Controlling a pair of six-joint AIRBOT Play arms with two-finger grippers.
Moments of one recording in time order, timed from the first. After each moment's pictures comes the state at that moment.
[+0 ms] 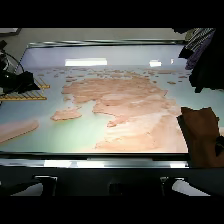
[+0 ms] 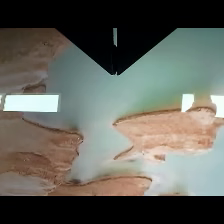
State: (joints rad) left arm 0.10 -1.33 1.68 1.23 -1.54 -1.62; right arm -0.72 -1.35 1.09 -1.94 1.66 2.01
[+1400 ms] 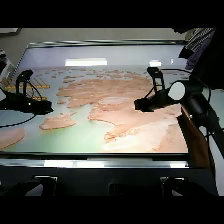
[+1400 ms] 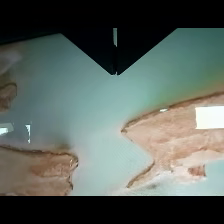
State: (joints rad) left arm -0.01 -1.12 1.18 1.29 -1.32 -1.49; right arm 0.29 -1.23 1.25 -1.29 1.20 1.59
